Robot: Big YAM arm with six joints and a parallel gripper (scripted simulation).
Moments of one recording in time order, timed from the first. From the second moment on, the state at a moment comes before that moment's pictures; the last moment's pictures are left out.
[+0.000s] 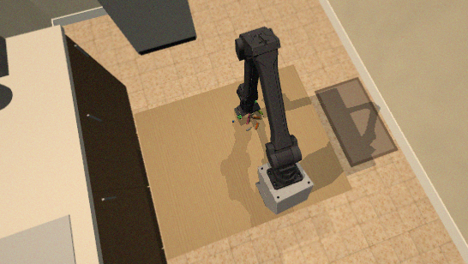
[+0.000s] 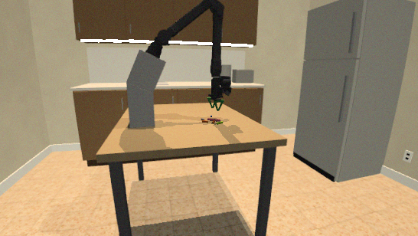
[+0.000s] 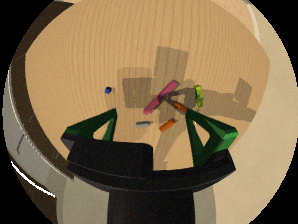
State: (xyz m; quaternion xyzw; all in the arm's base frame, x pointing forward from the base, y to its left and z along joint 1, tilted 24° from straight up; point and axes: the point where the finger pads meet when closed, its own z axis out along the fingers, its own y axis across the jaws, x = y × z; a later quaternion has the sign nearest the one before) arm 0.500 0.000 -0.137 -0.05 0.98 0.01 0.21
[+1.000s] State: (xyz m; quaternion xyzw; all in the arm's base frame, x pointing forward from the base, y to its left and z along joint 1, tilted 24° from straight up) arm 0.500 -0.008 -0.137 0.17 0.96 0.06 0.21
